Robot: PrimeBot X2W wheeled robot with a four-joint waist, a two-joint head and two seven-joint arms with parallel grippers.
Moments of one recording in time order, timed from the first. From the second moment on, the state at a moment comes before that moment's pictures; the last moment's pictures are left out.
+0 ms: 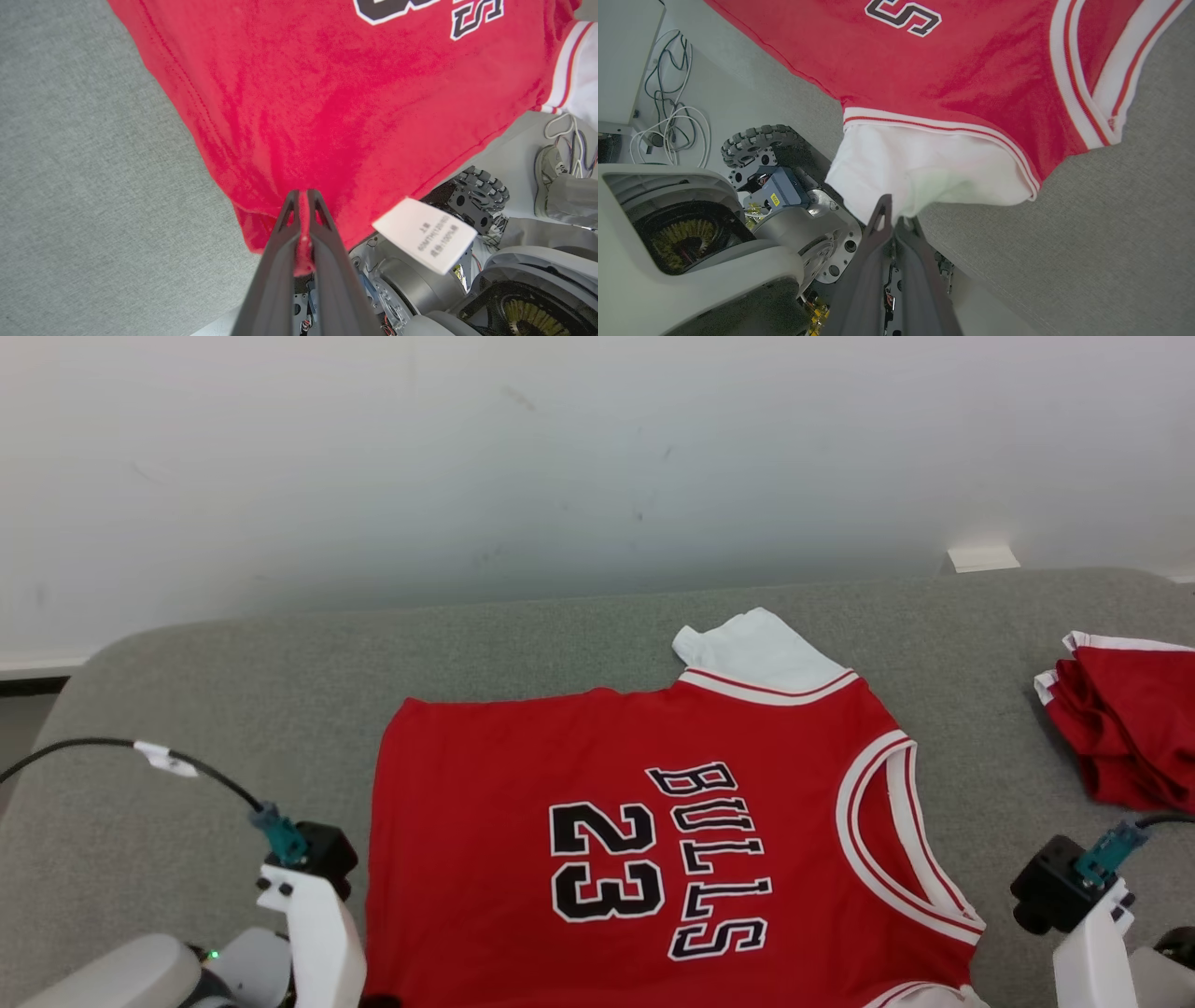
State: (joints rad) left arm -0.48 0.90 -0.95 -0.13 -1.21 0.19 0.74; right arm -0.30 -0.93 0.70 -0.31 1.29 0.13 0.97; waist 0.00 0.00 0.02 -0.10
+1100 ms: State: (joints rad) left arm -0.91 0.58 -0.96 0.54 -1.14 0.03 0.84; right arm -0.78 -0.34 0.46 0.44 0.93 0.13 0.98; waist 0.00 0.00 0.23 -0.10
